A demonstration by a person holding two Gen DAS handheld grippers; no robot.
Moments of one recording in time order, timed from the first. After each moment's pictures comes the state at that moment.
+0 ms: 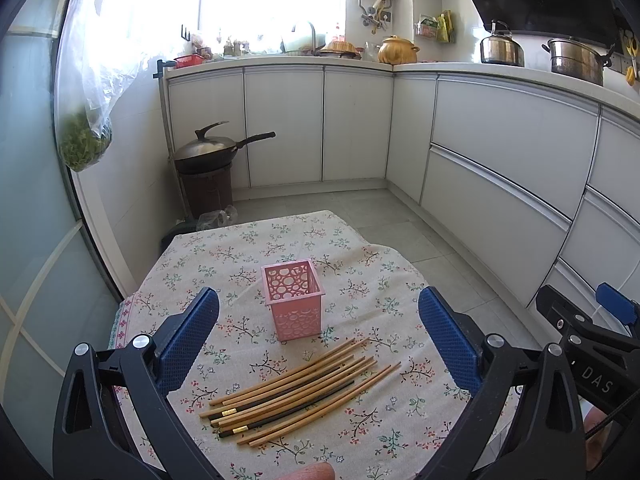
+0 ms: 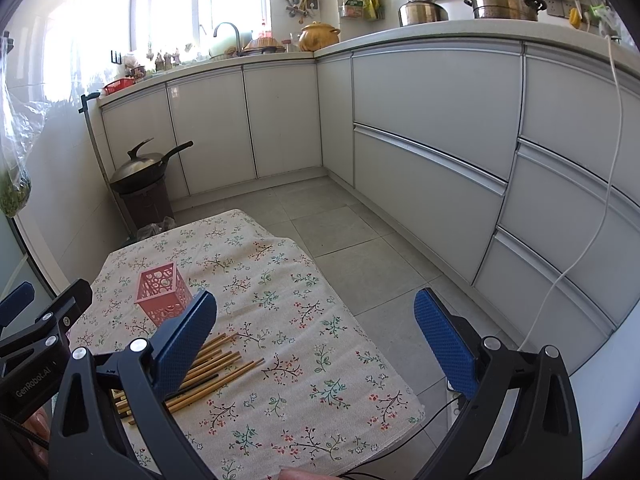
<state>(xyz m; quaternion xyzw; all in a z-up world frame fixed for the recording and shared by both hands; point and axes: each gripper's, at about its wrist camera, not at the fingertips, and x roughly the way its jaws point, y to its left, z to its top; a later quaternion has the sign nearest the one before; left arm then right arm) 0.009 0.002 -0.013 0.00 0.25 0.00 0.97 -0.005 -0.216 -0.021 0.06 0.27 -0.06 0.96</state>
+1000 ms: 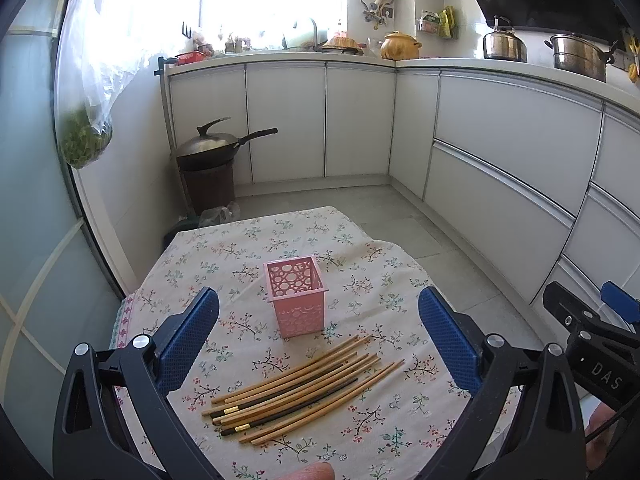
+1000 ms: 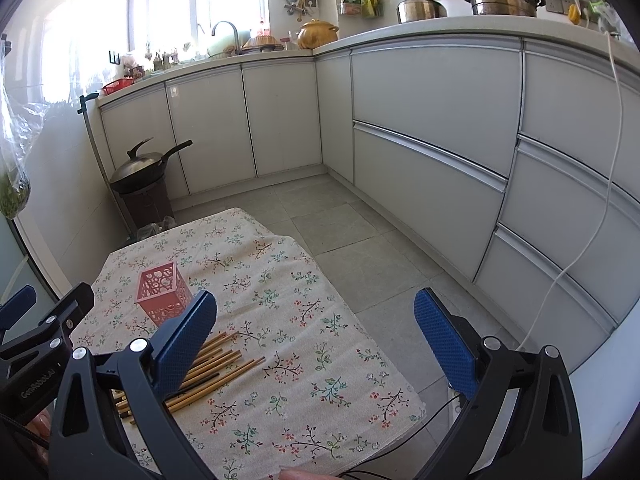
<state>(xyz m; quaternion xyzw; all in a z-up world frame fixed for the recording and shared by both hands) 0.013 0.006 -0.018 0.00 0.27 0.00 0.96 -0.004 -0.215 -0.026 0.06 0.28 -0.06 0.96</state>
